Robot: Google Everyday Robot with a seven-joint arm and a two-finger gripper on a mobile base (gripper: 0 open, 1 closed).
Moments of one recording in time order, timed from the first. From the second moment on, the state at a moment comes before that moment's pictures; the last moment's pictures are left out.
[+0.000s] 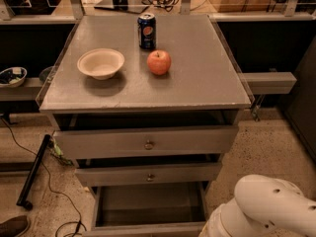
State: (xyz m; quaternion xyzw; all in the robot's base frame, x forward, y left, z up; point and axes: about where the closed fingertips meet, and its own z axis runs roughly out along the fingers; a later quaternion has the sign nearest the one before) arm 0.278 -0.119 0.577 -0.54 0.82 0.20 0.06
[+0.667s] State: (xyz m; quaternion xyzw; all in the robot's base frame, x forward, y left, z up) arm 0.267 -0.113 0.556 -0.52 0.83 0.22 0.06
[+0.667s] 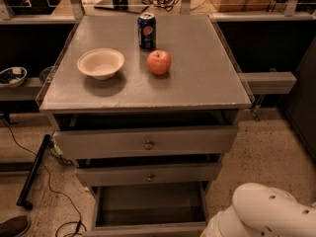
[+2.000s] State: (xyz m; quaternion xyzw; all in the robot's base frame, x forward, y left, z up) arm 0.247 -0.095 0.422 -0.43 0.87 0.25 0.04
